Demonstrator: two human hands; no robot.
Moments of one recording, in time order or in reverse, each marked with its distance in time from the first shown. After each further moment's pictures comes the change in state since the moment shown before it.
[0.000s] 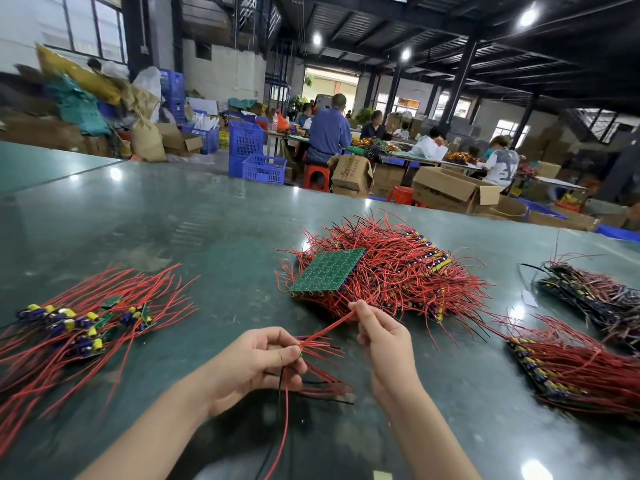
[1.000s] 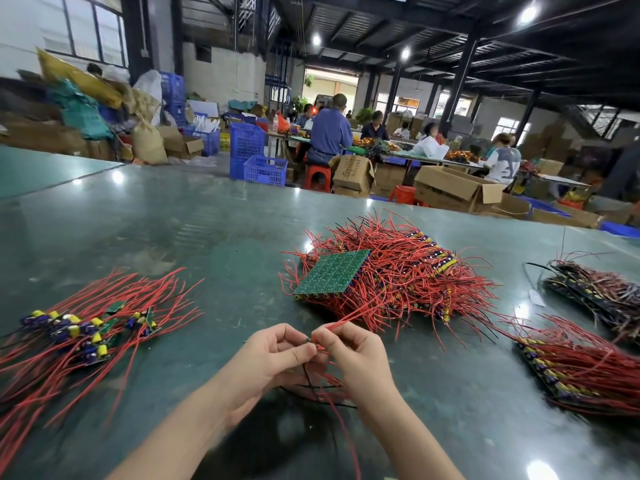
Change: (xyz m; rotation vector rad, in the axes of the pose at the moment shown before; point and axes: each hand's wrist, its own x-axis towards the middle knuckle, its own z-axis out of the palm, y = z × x) left_hand -0.001 0.000 0.017 -0.065 0.115 0.111; right_hand -0.018 0.013 0.022 -0.223 -0.281 -0.068
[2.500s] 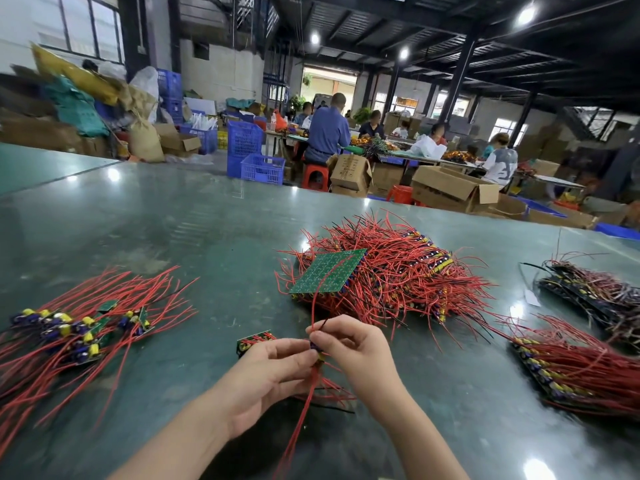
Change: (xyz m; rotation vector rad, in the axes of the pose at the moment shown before) left_hand 0.004 -0.012 0.006 -0.229 0.012 -0.142; right_hand -0.002 -0.019 -0.011 -0.119 -0.085 -0.113
